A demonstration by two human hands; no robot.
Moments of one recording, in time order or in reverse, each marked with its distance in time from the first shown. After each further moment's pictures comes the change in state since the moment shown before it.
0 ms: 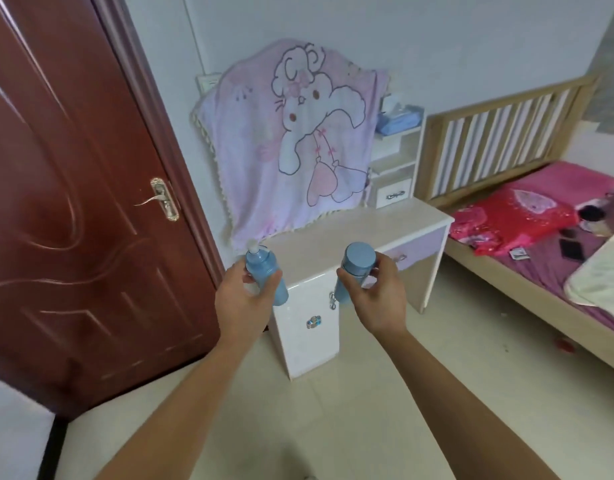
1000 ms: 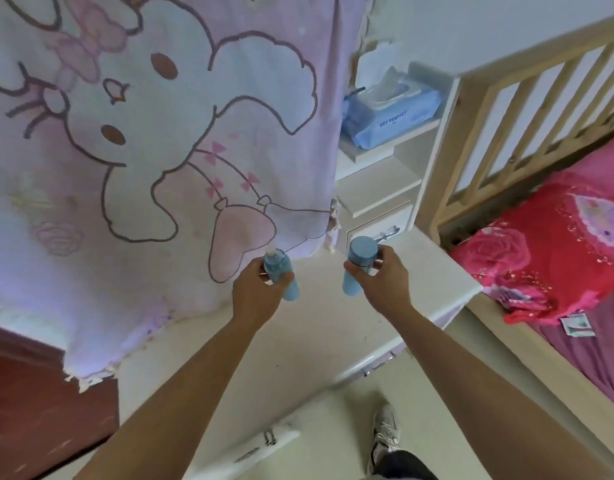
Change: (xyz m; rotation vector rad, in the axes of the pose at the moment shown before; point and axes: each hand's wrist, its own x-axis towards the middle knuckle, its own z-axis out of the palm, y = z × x) left_hand 0.455 -0.101 0.555 0.206 -0.333 -0.250; right_hand 0.651 0.307 0.085 -0.114 -0.150 0.257
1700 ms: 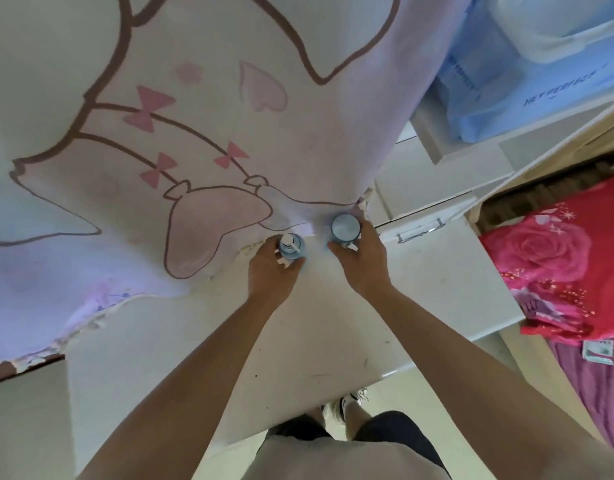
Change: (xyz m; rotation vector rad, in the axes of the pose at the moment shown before) left_hand 0.129 -0.067 0.110 -0.032 -0.084 -0.274; right_hand 0.144 0.055 0.123 -0.094 -0.275 0.104
